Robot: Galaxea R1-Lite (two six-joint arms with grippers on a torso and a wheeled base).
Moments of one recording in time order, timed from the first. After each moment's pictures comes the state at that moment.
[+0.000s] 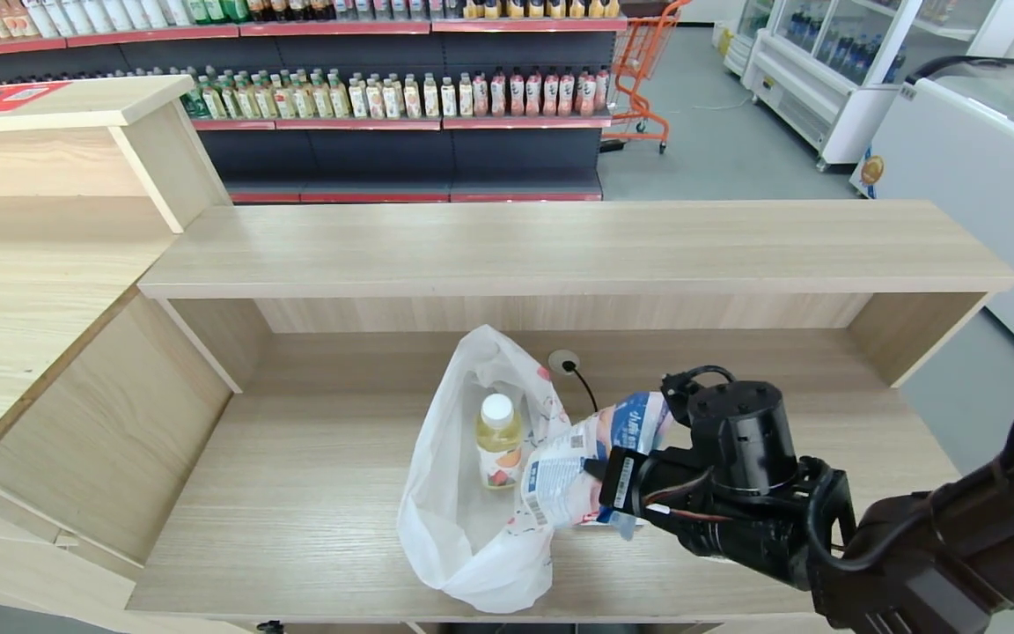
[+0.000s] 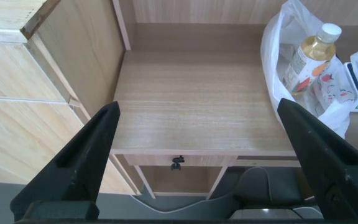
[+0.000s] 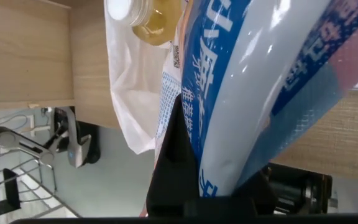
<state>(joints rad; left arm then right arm) 0.00 0.00 0.00 0.00 0.00 0.00 0.71 1.91 -0.65 -0.83 -0.07 0.70</state>
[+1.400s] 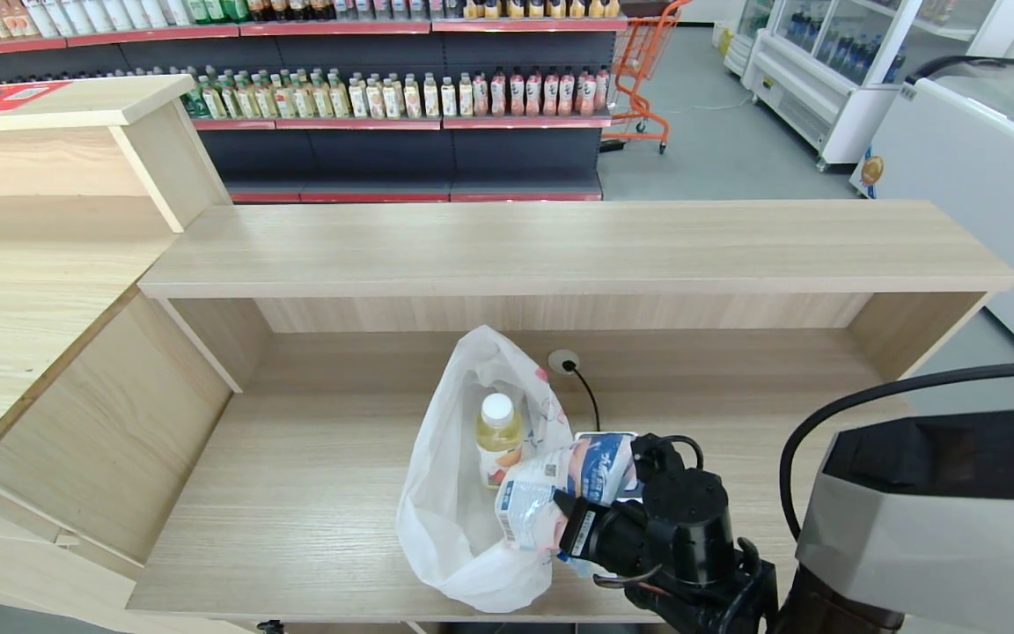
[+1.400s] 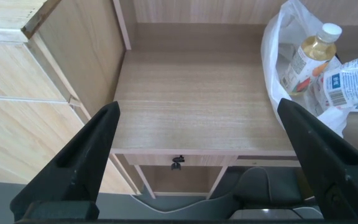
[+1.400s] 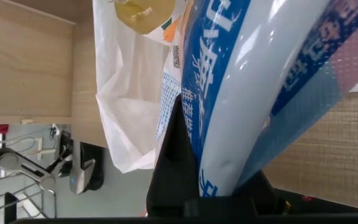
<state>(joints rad) 0.00 0.00 0.00 0.00 0.00 0.00 0.80 2.22 -0.53 -1.40 -0.21 0.74</state>
